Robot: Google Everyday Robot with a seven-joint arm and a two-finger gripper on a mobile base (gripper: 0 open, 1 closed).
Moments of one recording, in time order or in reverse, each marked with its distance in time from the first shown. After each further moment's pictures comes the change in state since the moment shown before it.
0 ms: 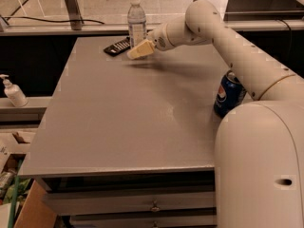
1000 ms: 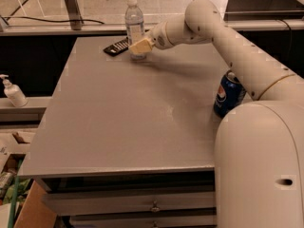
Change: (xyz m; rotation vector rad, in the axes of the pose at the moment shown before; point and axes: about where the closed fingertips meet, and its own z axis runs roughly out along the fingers) arm -0.007 0.002 -0.001 -0.003 -0.006 -0.023
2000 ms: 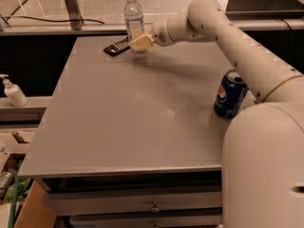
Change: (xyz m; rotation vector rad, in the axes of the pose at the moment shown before) arm -0.023 -0.003 -0.019 0.036 -0.059 -0.041
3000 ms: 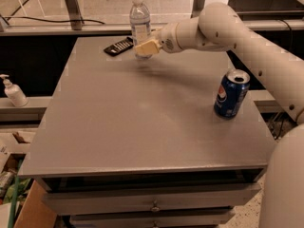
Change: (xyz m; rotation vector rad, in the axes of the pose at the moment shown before) arm 0.005 0.031 -0.041 0.030 -0.022 0.024
